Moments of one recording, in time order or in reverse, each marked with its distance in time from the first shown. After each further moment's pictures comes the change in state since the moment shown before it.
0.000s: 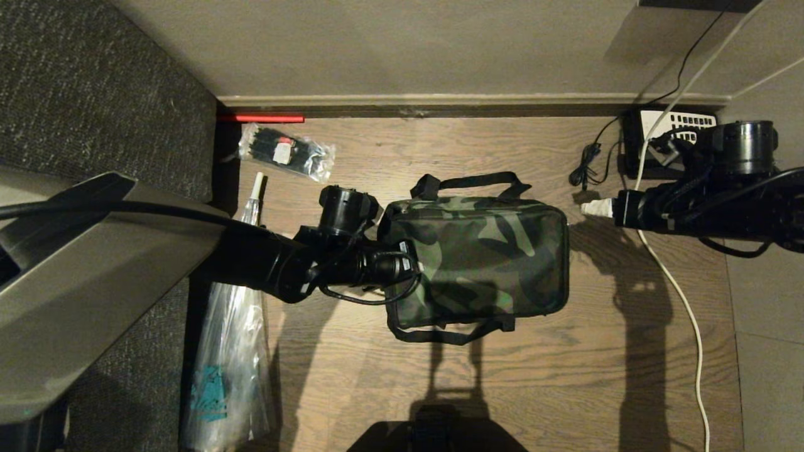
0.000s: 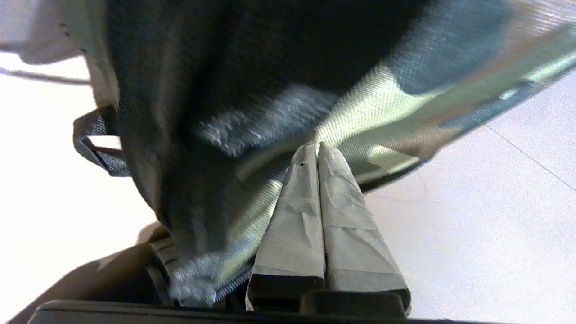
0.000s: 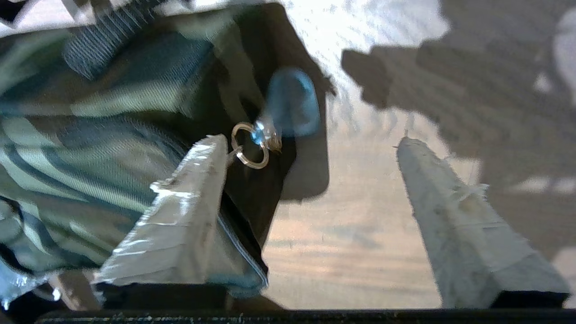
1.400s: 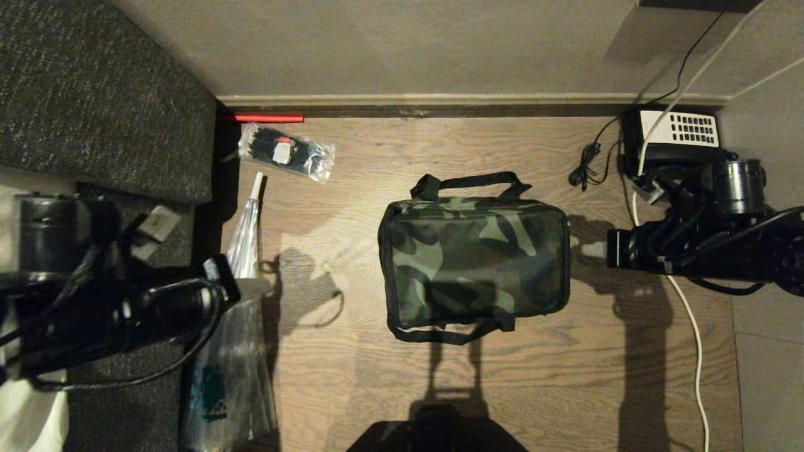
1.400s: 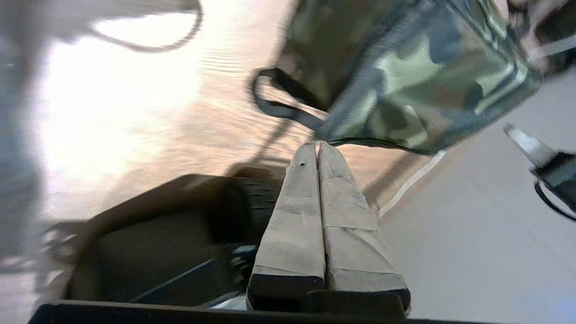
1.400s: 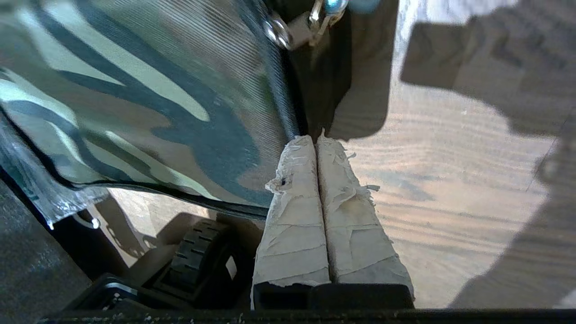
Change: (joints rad) left arm 0.319 -0.780 0.679 0.050 0.046 -0.044; right arm 0.055 -0.051 0.201 -0.059 0.086 0.000
